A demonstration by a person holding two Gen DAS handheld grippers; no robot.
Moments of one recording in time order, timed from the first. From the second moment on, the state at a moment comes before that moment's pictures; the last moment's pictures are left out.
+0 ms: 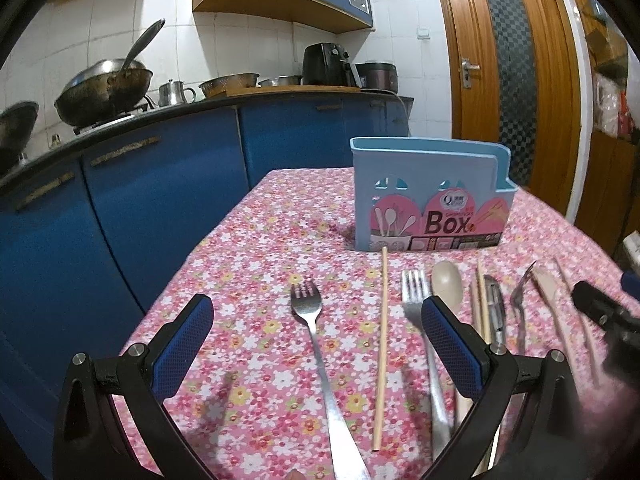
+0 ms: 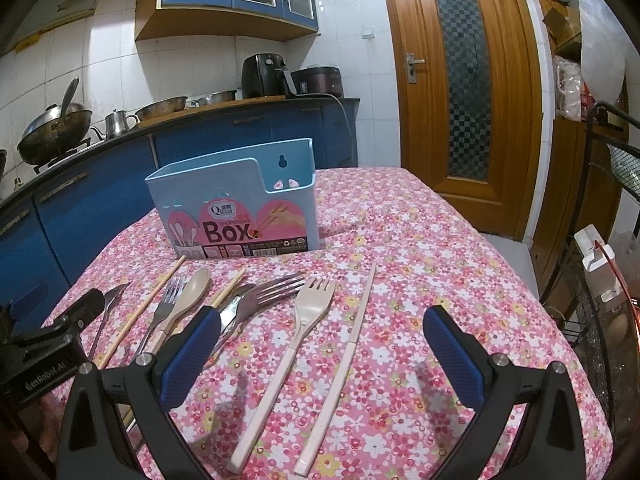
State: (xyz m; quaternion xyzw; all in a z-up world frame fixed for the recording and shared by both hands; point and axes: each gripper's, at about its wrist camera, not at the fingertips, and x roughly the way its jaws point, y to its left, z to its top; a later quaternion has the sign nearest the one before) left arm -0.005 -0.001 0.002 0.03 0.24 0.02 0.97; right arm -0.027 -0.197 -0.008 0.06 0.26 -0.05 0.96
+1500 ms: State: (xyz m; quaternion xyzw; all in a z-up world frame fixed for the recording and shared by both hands) left arm 0.075 0.022 -0.013 0.00 0.55 -0.11 0.83; right arm 0.070 -0.231 -0.017 0.05 0.57 0.07 0.82
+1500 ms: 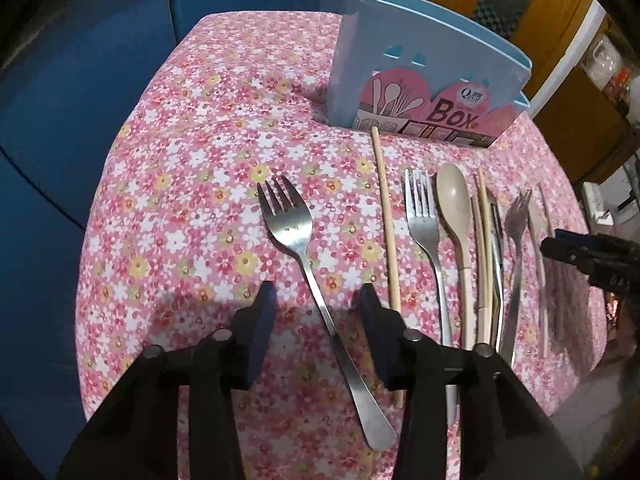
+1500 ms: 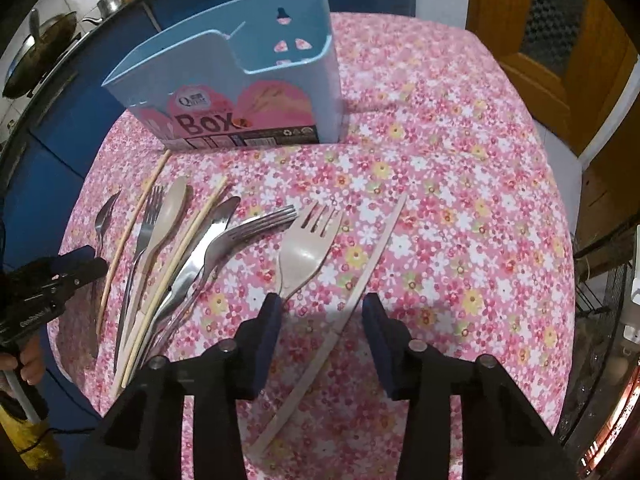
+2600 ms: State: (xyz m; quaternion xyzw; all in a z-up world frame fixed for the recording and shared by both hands) left arm 0.100 0.016 -0.013 -0.01 0.61 -0.13 0.78; right arm 0.087 -0.212 -0.021 -0.01 0.63 0.06 0.77
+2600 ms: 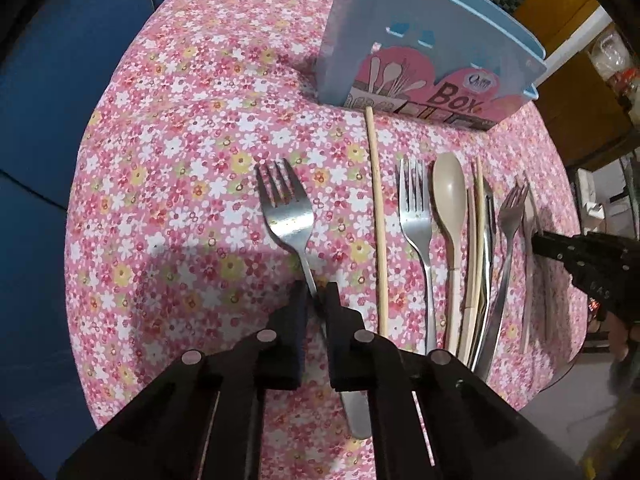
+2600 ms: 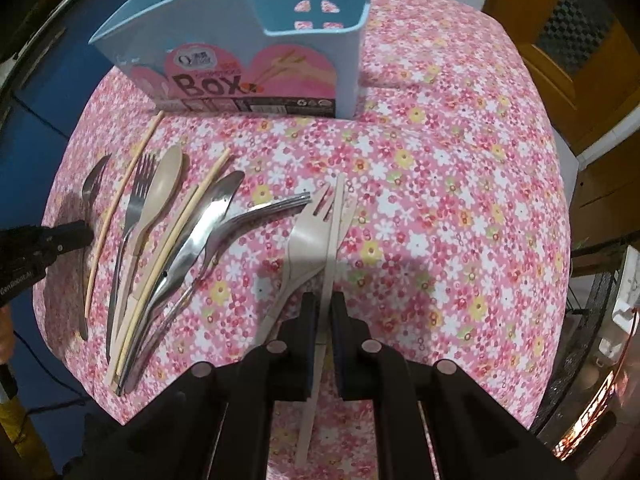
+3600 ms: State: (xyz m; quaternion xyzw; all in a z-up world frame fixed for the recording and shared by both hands) left arm 0.038 0.008 0.060 0.00 0.41 -0.16 0.90; right arm 0.033 -0.216 0.054 0.05 0.43 0.12 0.89
